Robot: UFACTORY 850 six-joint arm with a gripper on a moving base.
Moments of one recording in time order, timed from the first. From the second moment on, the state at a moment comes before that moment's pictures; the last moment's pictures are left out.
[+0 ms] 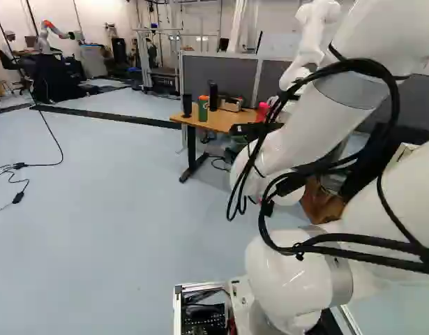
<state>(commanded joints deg) -0.3 16.0 -5.0 -1.3 50.0 0.0</state>
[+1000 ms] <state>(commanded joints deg) -0.3 16.0 -5.0 -1.3 50.0 0.0</state>
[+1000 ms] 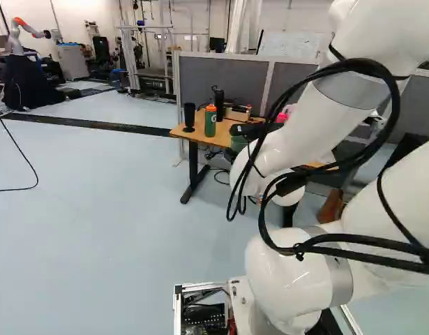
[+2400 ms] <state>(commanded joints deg) -0.3 -4.5 -21.9 4.1 63.2 0.0</state>
